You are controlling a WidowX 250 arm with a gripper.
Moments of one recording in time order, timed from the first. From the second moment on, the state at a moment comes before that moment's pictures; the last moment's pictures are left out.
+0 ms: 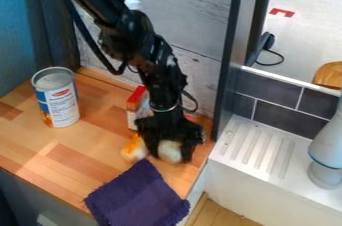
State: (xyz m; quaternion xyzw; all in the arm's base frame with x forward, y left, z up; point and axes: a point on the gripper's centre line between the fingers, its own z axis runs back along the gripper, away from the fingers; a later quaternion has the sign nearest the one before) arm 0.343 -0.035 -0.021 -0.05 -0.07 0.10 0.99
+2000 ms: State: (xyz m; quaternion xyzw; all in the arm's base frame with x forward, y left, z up) arm 0.256 -0.008 0.117 0.03 -0.11 0.25 0.96
